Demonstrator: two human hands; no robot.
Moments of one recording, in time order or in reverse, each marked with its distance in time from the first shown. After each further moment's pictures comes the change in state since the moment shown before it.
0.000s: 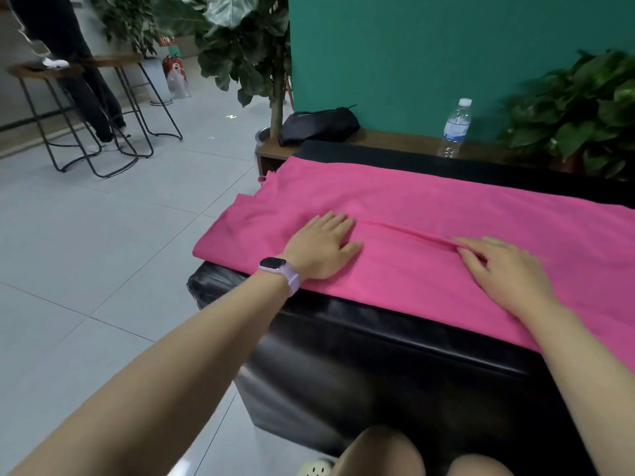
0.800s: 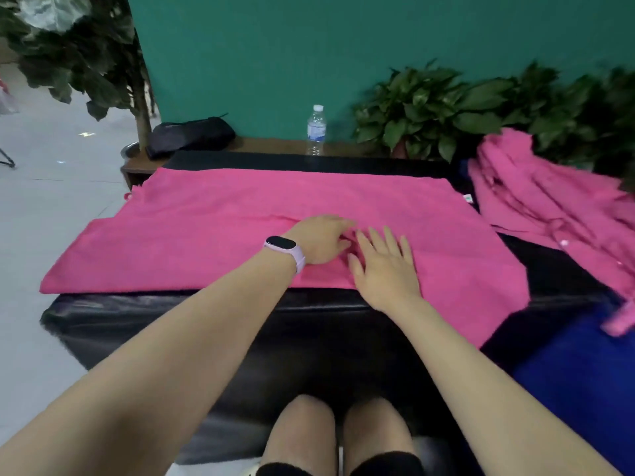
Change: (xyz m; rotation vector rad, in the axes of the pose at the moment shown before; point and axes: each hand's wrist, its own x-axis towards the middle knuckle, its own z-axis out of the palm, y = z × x) left_hand 0.039 0.179 -0.003 -0.098 -0.033 0.480; right_hand -0.096 -0.022 -0.020 -0.117 -0.065 0.277
